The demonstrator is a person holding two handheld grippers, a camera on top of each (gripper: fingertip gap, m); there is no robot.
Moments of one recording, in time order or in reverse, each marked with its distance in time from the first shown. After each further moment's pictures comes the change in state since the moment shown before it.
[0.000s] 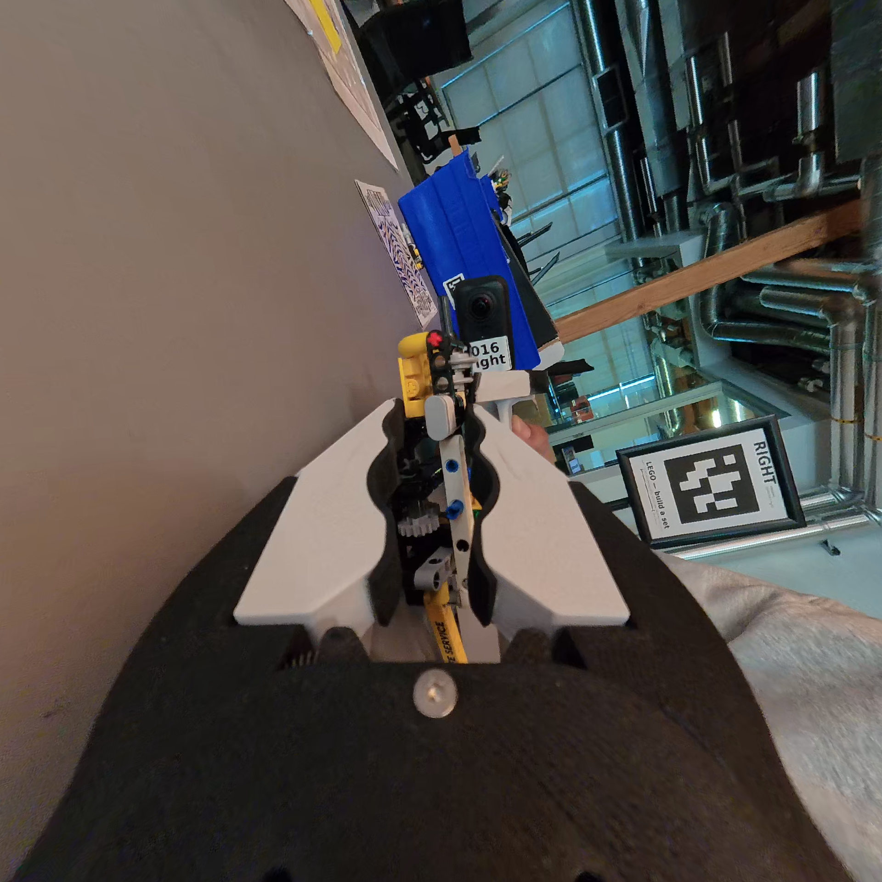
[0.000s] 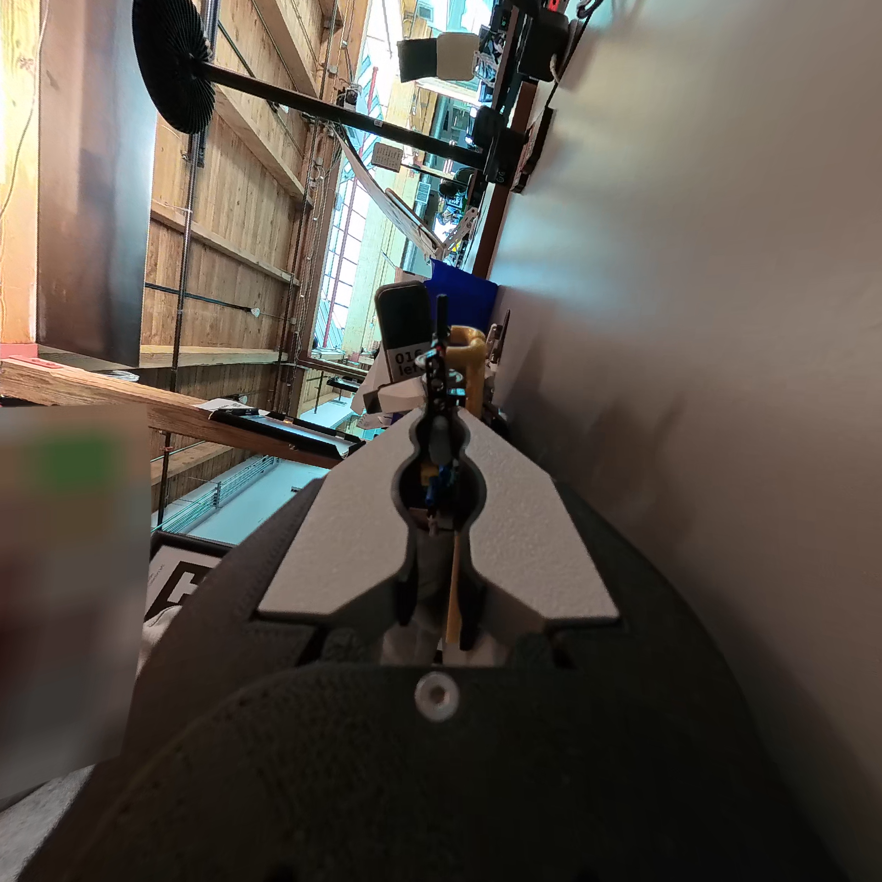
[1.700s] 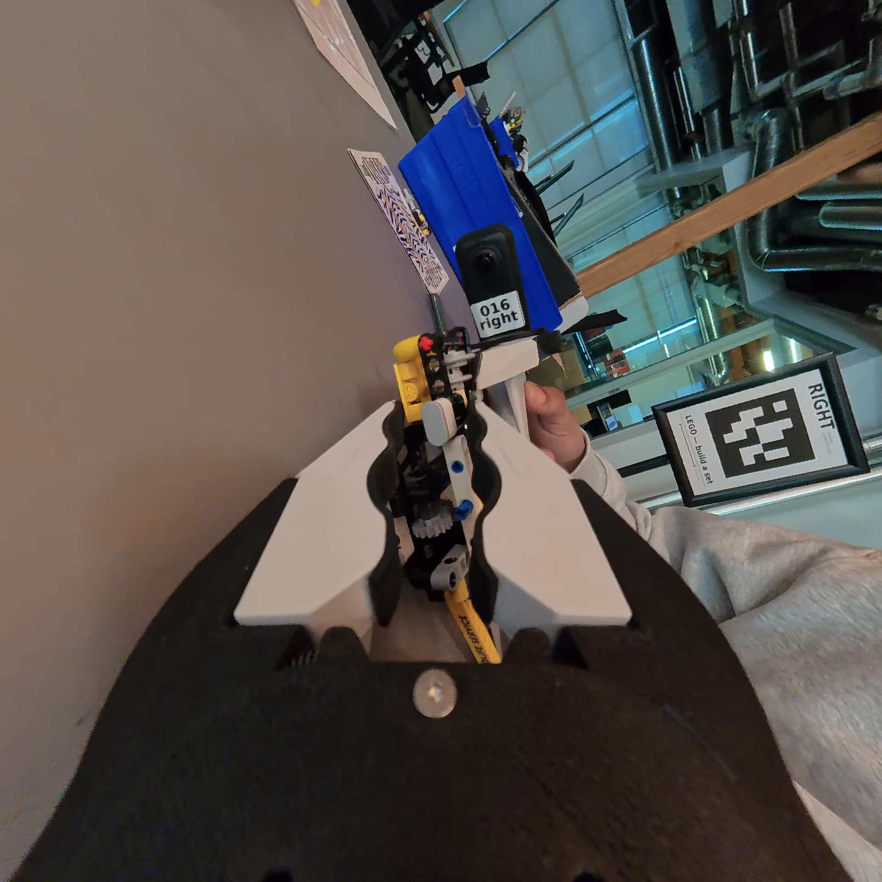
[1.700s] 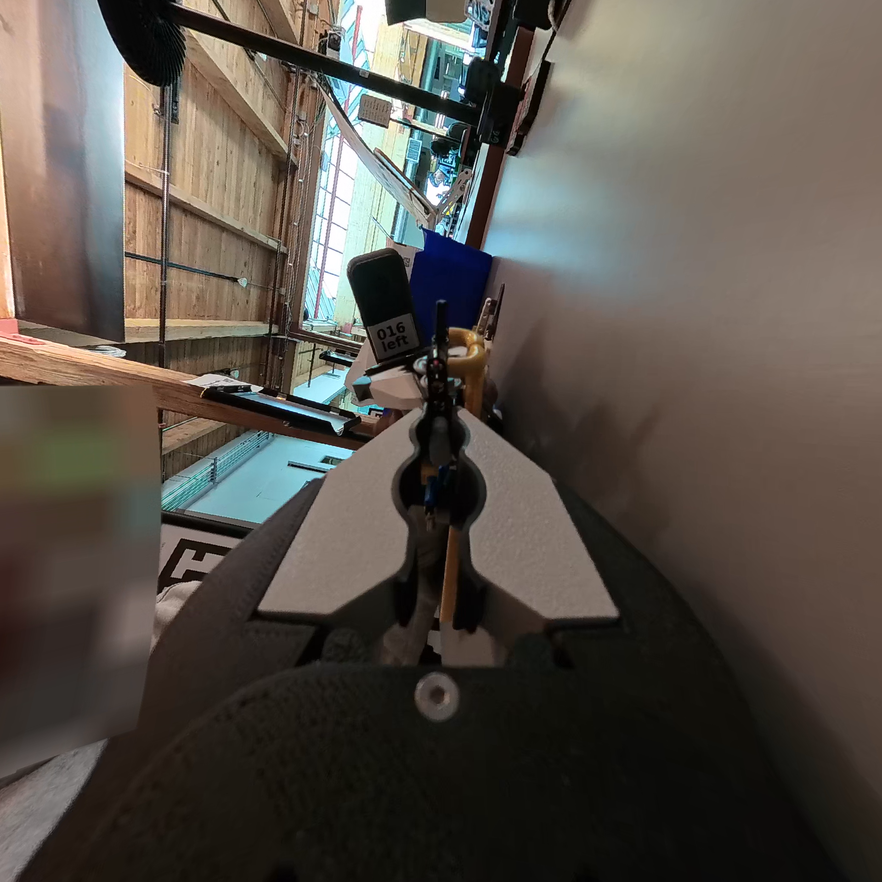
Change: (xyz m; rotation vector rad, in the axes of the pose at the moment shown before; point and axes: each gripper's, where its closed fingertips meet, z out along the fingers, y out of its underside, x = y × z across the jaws) left arm -0.001 0.008 0.000 -0.086 -0.028 0.112; right arm 0.003 0.004 -0.002 -0.076 0.017 0.005
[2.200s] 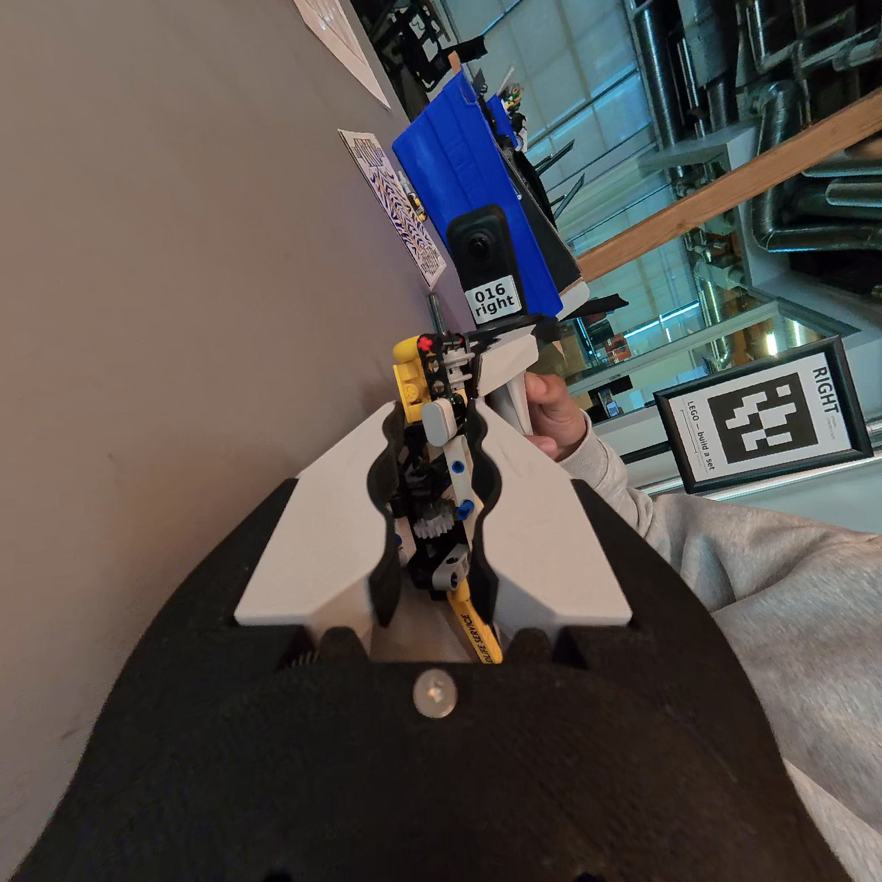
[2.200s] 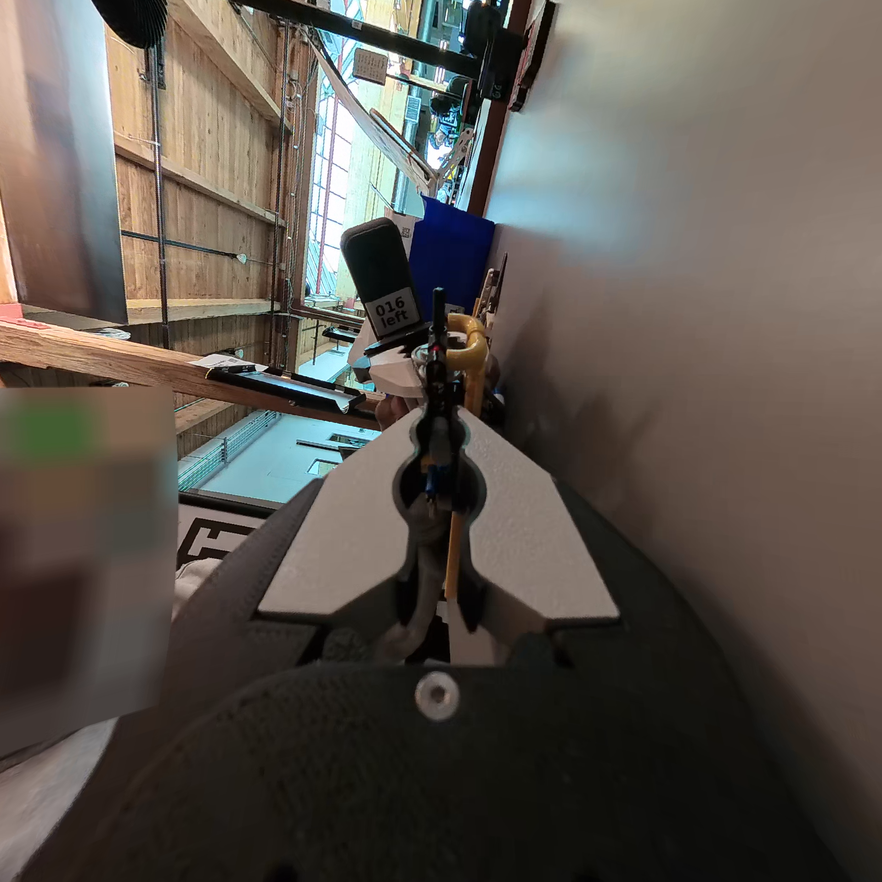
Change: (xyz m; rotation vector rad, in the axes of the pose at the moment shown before) left arm 0.002 0.005 0.002 -0.031 0.005 0.013; right arm 0.000 0.009 -0.003 -0.067 -0.005 0.030
